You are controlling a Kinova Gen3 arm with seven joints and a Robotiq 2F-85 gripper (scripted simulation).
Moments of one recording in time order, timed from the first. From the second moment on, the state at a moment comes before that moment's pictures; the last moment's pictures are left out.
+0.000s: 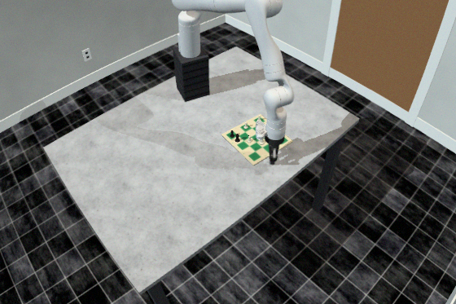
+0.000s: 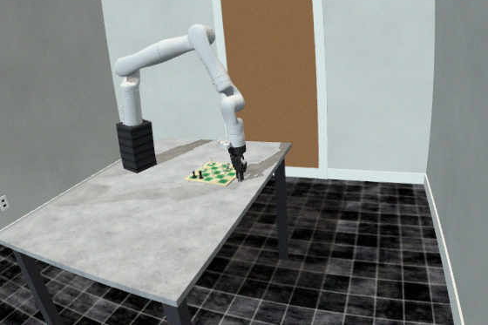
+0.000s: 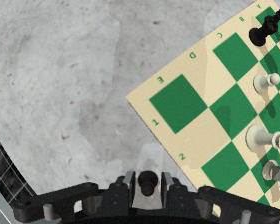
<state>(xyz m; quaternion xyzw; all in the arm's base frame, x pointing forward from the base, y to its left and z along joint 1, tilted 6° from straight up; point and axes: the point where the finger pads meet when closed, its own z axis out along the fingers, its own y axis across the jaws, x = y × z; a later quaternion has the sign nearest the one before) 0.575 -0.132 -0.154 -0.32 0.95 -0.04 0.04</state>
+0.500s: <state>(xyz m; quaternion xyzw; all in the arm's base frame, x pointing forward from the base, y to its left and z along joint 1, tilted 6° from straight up) 0.575 -0.132 -0.154 -0.32 0.95 -0.04 0.04</state>
